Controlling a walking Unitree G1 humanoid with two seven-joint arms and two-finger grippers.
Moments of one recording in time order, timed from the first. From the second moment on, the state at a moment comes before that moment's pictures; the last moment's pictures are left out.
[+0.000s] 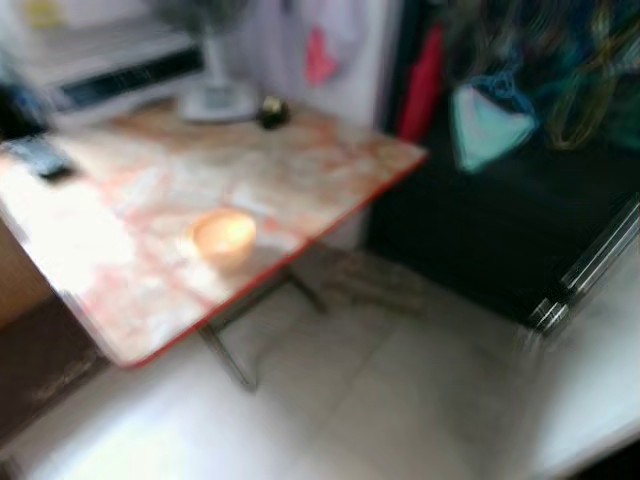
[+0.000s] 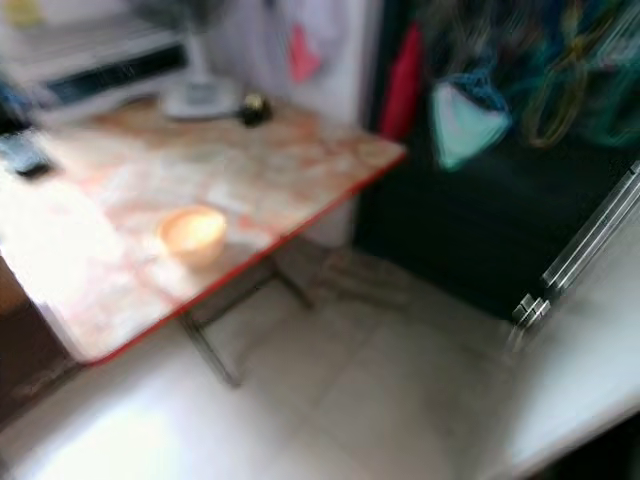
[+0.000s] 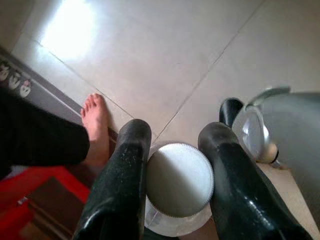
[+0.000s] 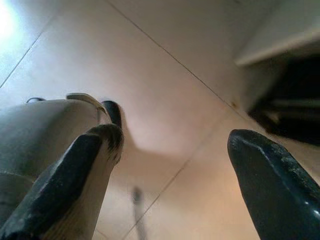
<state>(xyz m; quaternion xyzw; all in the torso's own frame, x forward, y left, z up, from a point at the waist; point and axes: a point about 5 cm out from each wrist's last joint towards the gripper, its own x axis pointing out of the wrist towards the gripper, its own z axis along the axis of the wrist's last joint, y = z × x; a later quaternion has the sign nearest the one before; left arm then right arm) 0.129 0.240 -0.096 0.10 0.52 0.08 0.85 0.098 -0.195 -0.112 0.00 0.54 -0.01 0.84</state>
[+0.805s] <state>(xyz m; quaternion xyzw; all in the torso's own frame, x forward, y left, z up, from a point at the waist) 0.140 0.239 -0.093 0.11 0.51 0.08 0.85 0.100 -0.193 -0.112 0.01 0.54 -0.02 0.84</state>
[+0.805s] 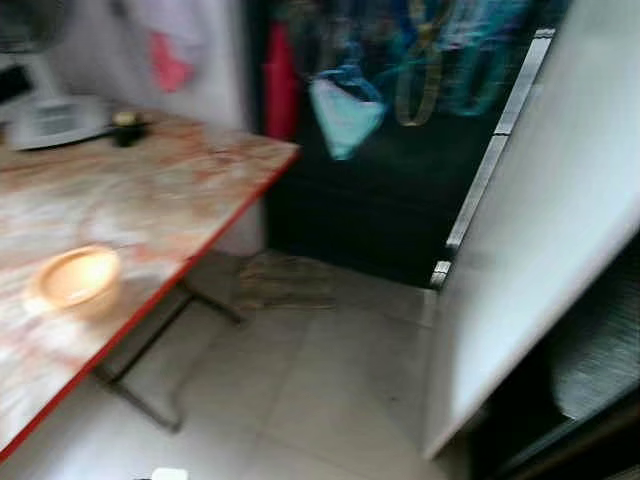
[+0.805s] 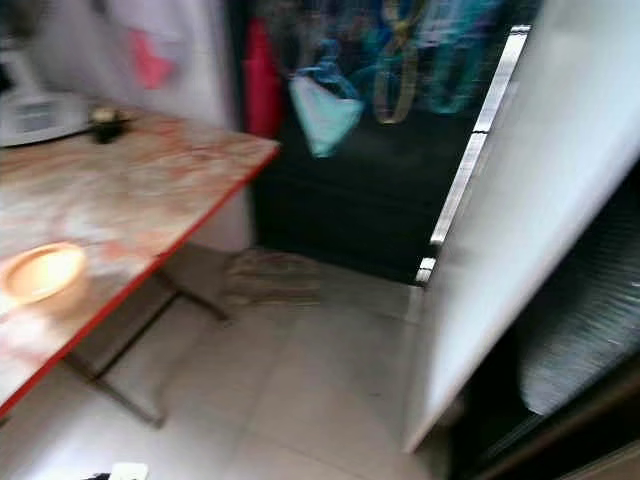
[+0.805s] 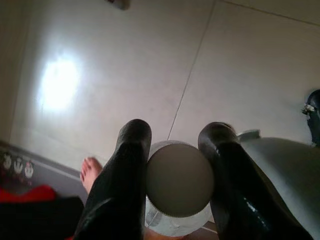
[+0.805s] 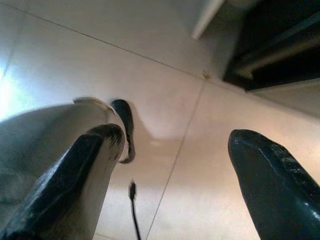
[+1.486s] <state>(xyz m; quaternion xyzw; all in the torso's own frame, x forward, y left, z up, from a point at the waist) 0.124 0.229 -0.100 0.09 0.53 0.06 0.84 0.086 -0.208 -0.113 -0.01 0.56 -0.03 0.83</state>
